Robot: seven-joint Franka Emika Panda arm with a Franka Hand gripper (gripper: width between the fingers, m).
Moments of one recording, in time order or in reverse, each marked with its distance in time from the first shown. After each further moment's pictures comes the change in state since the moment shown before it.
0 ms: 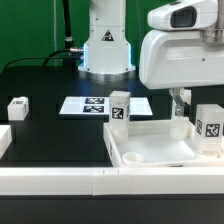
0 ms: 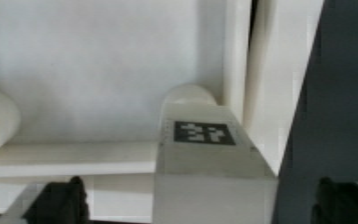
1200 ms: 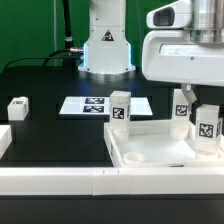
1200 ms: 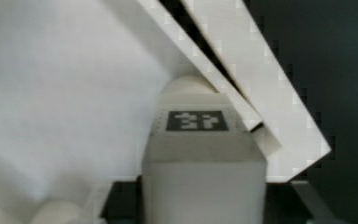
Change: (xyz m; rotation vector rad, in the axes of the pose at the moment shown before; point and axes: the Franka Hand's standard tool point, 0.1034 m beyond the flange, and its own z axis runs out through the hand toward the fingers) arm -0.001 0.002 0.002 0.014 -0.002 0.885
